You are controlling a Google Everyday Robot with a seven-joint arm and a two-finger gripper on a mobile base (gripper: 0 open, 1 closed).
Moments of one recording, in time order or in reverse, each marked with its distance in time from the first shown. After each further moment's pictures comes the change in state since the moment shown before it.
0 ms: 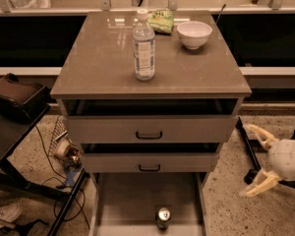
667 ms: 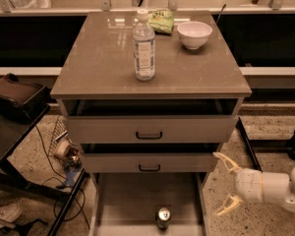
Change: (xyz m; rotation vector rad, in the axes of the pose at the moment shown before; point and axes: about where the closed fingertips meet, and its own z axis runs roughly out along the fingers) arm 0.081 0.059 0.115 -0.058 -0.166 -0.061
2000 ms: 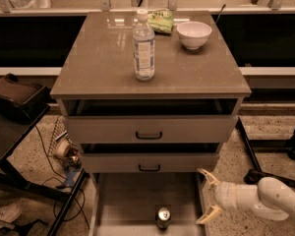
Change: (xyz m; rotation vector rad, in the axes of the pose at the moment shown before) arm 0.104 0.038 0.089 -0.066 -0.026 0.093
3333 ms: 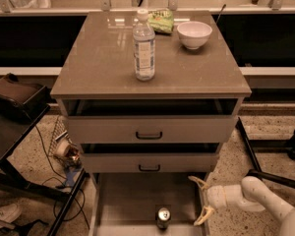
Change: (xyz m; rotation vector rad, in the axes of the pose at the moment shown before) arm 0.115 0.004 0.062 -0.164 -0.116 -0.005
